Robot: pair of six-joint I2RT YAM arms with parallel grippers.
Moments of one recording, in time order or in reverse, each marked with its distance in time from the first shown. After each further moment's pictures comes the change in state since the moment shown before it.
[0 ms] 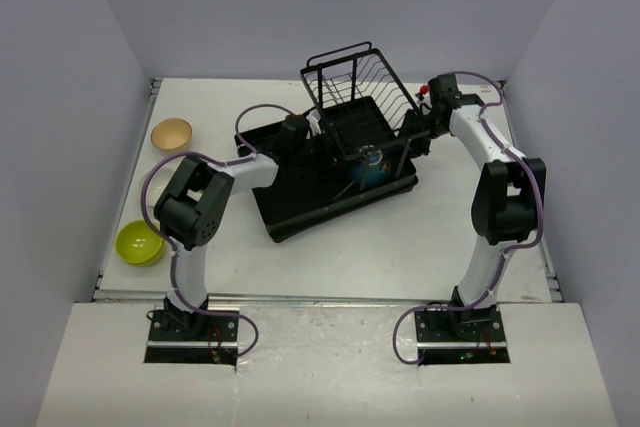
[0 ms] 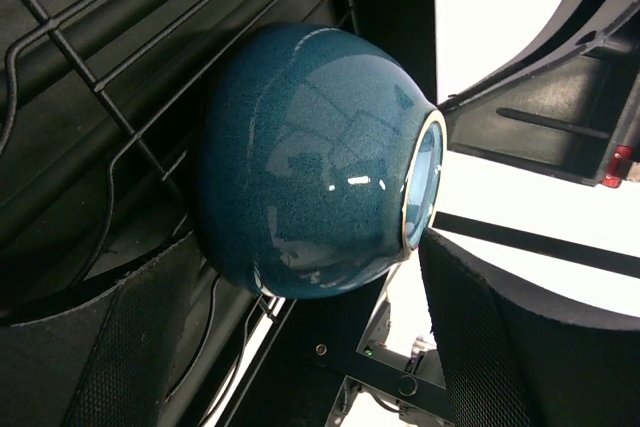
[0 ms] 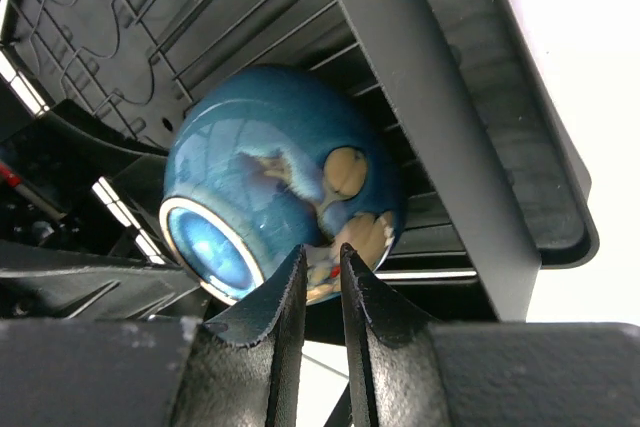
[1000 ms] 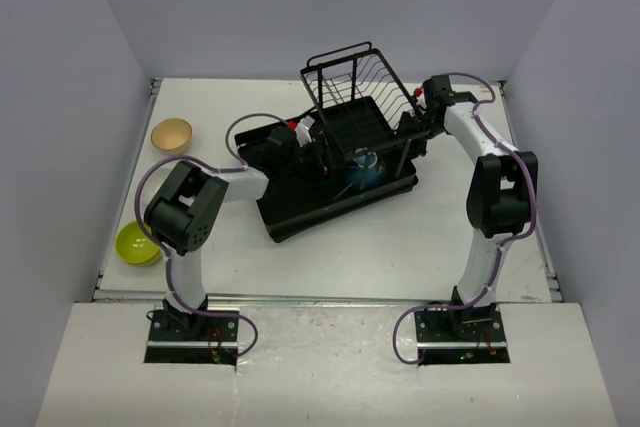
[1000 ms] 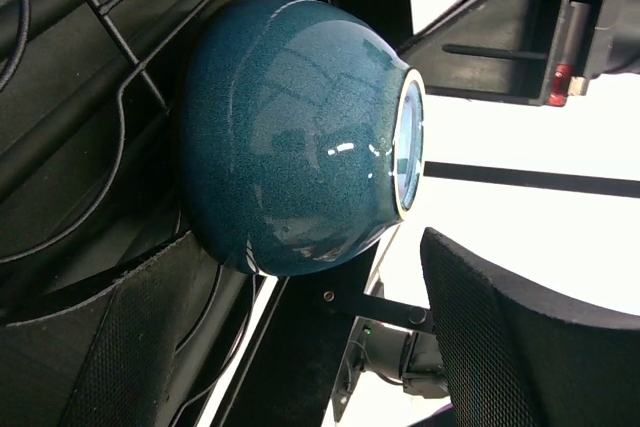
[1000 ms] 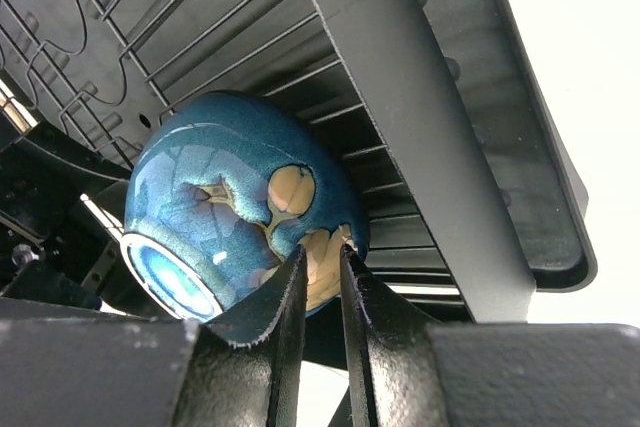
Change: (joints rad) left arm 0.024 -0.068 -0.190 0.221 0.056 -0.026; right arm 0.011 0.069 0.051 -0.042 -0.002 -0.045
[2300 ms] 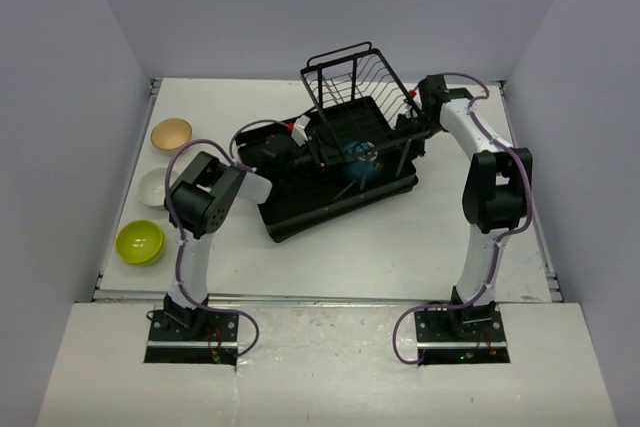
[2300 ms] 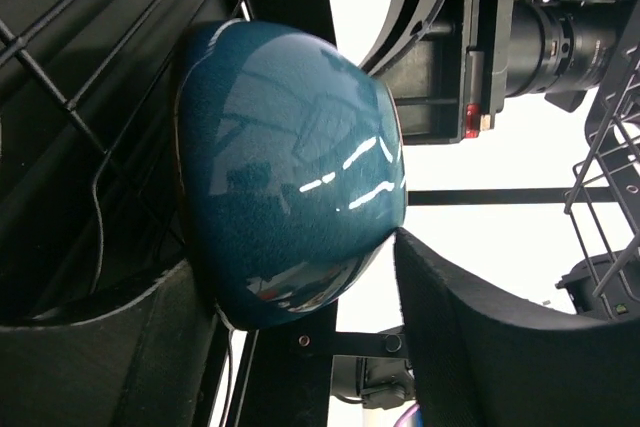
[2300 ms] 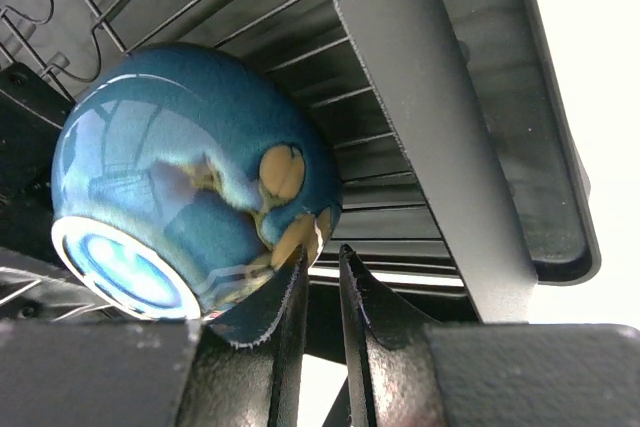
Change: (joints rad) left arm 0.030 0.179 -0.026 0.488 0.090 -0.235; right arm 0.015 0.052 0.071 -0.095 0.001 -0.055
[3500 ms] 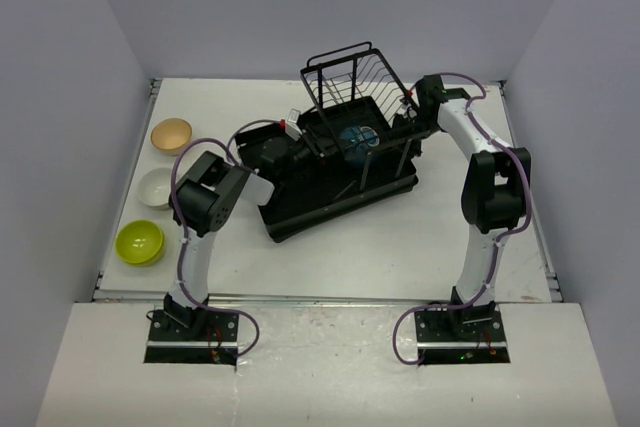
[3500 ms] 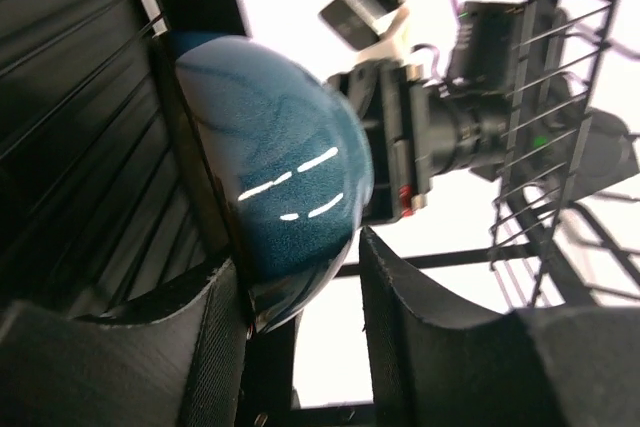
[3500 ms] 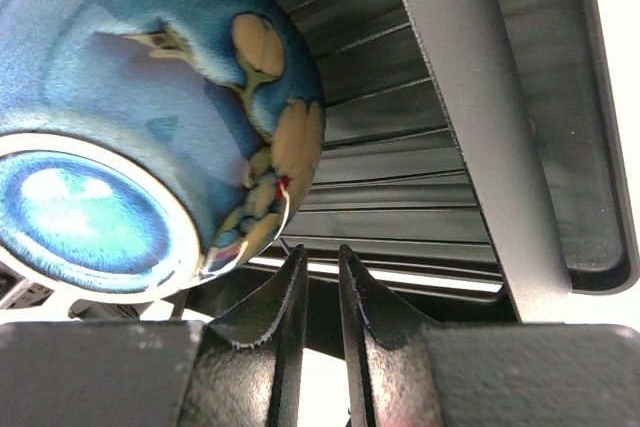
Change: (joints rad) left arm -0.012 0.039 -0.011 0.219 -0.178 -0.113; right arm 0.012 0.000 0.001 0.004 -0.032 0.000
